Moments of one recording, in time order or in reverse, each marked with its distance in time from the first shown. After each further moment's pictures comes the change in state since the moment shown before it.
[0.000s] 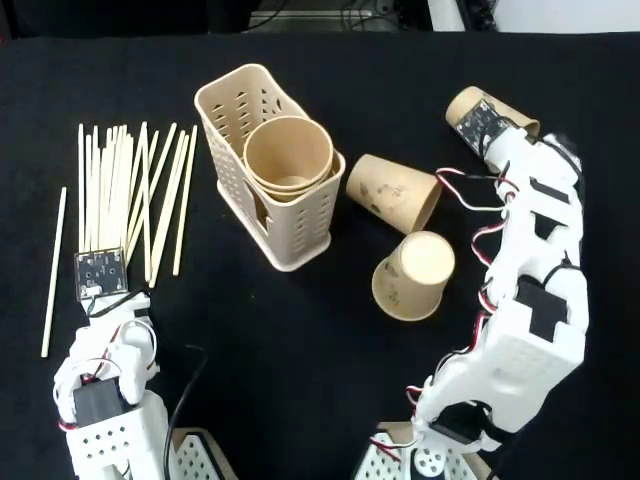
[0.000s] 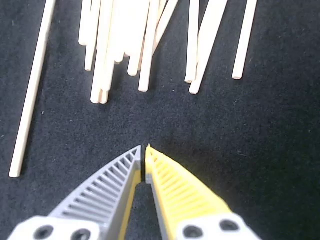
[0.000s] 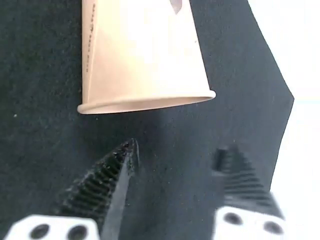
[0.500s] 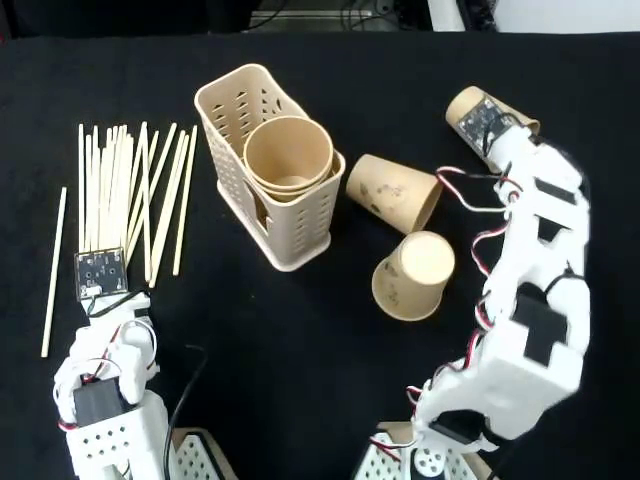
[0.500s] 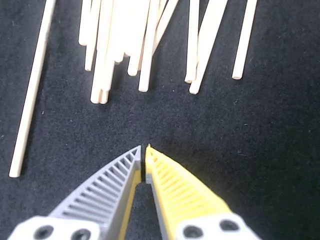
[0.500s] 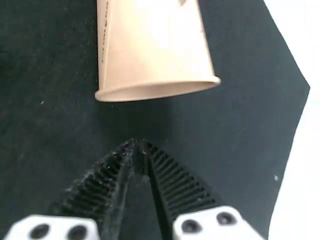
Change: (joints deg) left arm 0.0 0.0 0.0 0.0 0.0; right arm 0.0 -9.7 3.0 11.0 -2.7
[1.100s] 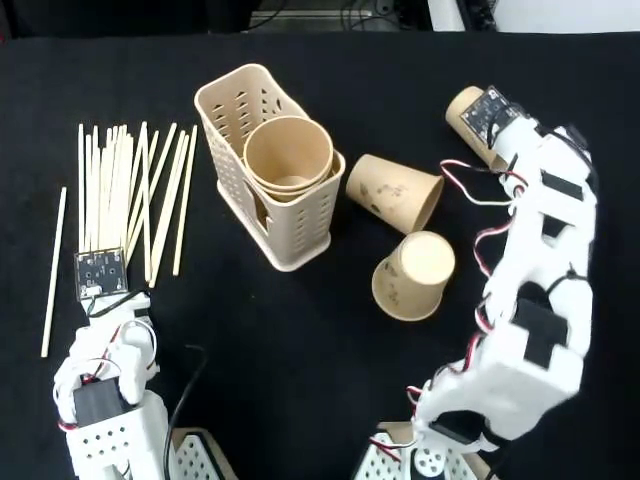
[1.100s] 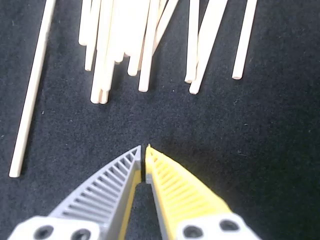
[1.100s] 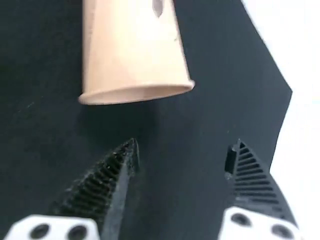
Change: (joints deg) left arm 0.0 0.0 0.0 0.0 0.0; right arm 0.1 4.1 -3.6 -4.0 1.0
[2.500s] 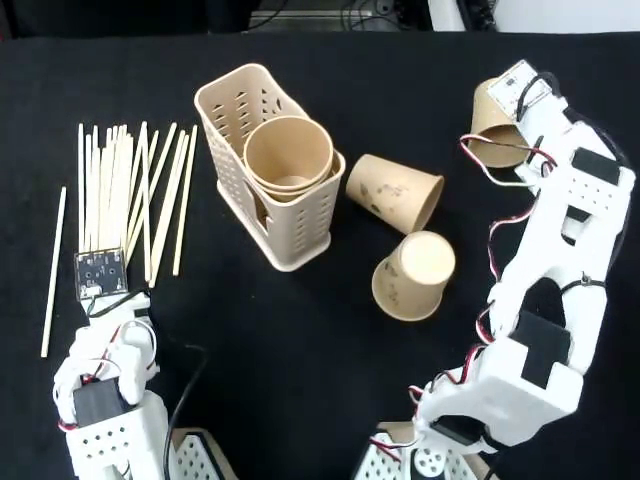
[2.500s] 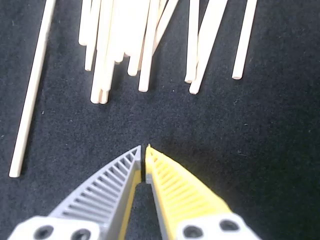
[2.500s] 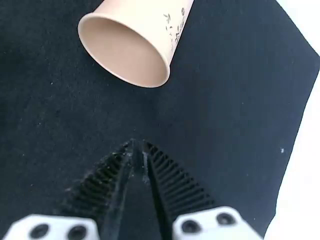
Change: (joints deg) left arm 0.0 0.0 0.0 0.0 0.0; right arm 1.8 -6.9 -11.7 28.0 -5.5
